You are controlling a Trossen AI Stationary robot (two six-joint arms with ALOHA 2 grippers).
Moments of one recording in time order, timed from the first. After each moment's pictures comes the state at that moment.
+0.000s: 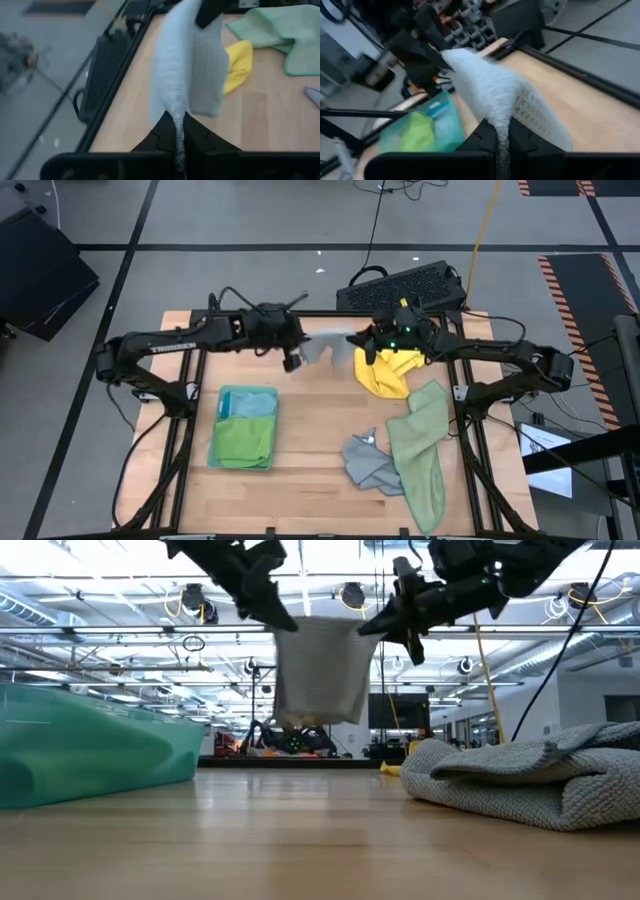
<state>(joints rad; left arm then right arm) 0.31 1.42 1.17 -0.35 -0.07 0.17 -0.45 1.31 0.74 0.30 -0.26 0.43</state>
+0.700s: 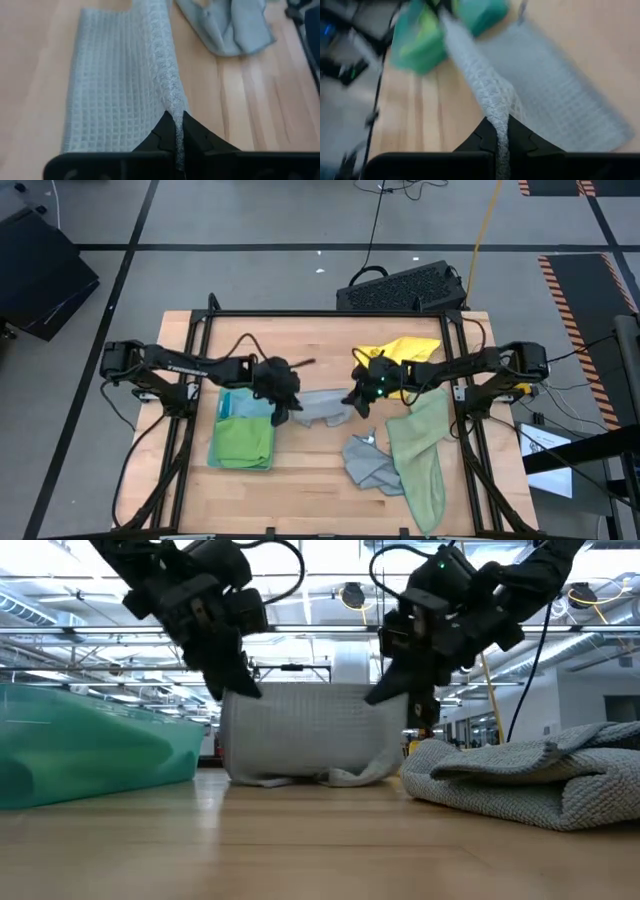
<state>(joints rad) 0.10 1.46 0.78 -0.12 0.32 -0.15 -0.13 1.52 0.63 0.29 -0.29 0.56</state>
